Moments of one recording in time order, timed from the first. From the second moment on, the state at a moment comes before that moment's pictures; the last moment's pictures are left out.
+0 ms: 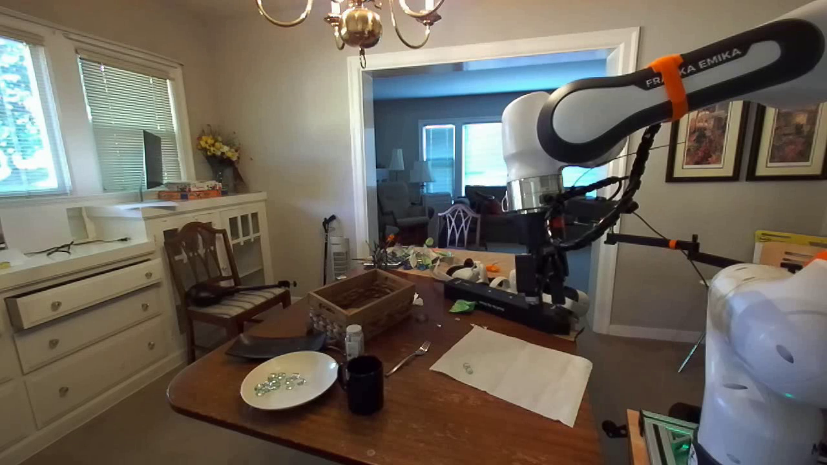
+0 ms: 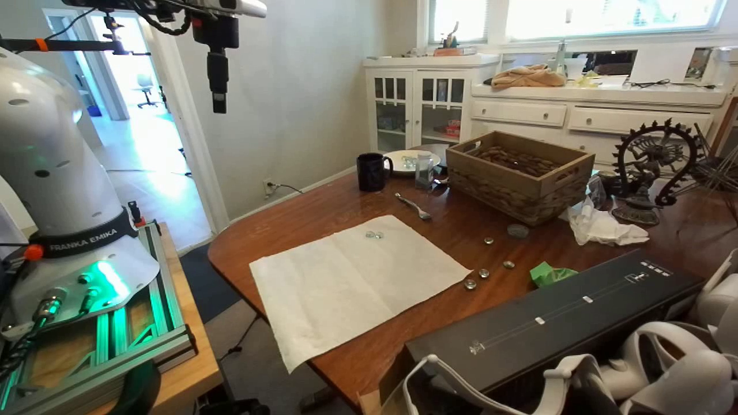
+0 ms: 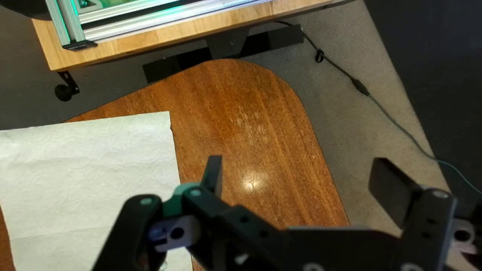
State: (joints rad) arm -0.06 -0.80 -0.03 -2.68 0.06 1.71 0.14
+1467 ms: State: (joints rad) arm -0.07 -0.63 -0.41 -2.47 -0.23 1.89 -0.75
